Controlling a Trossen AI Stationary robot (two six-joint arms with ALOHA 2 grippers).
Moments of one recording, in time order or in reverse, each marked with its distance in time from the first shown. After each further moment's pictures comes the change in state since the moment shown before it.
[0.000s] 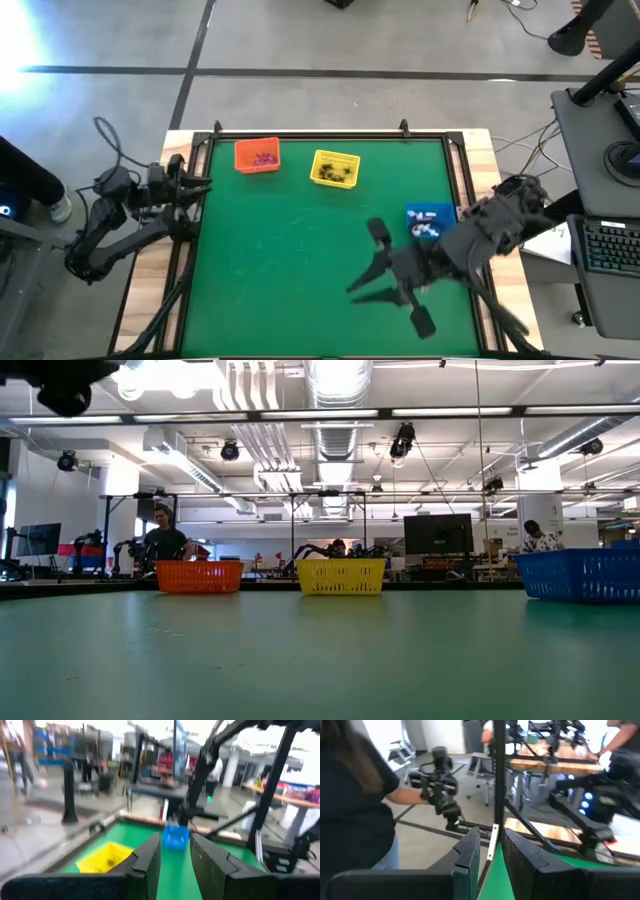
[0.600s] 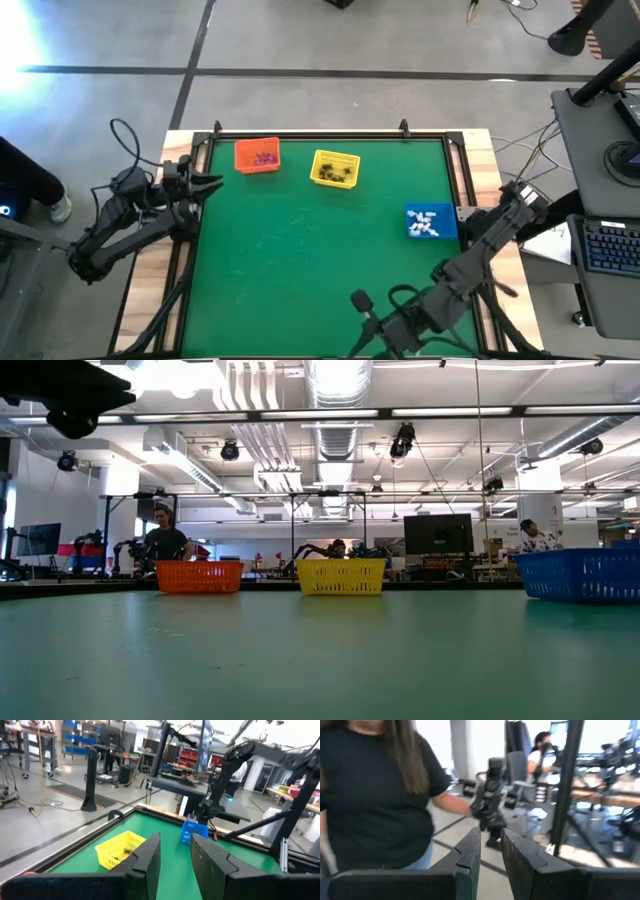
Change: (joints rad) left arm 0.000 0.000 -0.092 0.039 -0.116 -0.054; right arm 0.129 -0.071 -0.748 0.906 -0.065 -0.085
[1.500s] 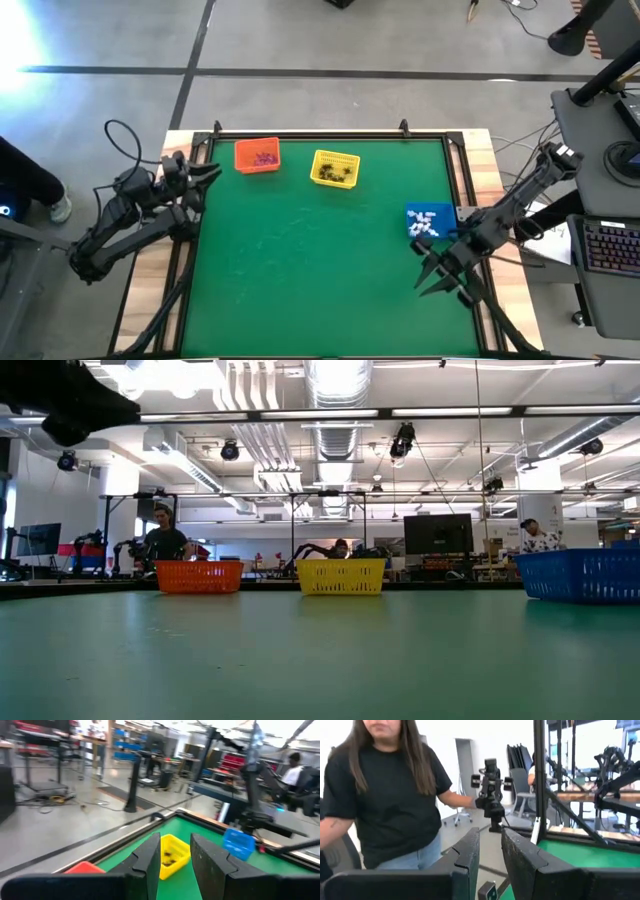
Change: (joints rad) left arm 0.000 0.002 -0.021 0.007 -0.232 0.012; right arm -0.005 -0.822 -1.172 0.493 -0.043 0.070
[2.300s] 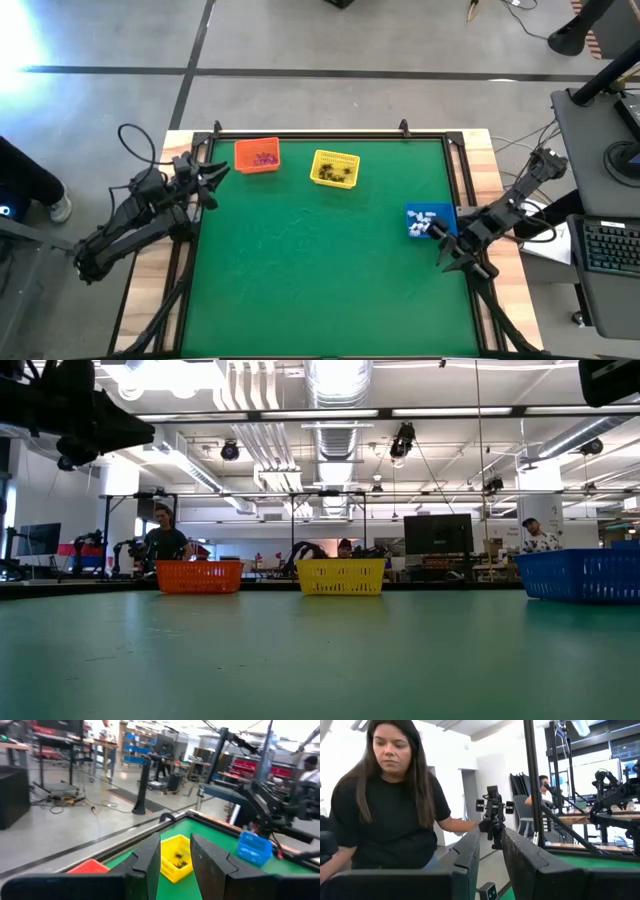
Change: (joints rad) left arm 0.000 0.002 -0.136 0.148 -0.061 -0.001; right arm 0.000 -0.539 -0.370 -0.002 -0.008 0.000
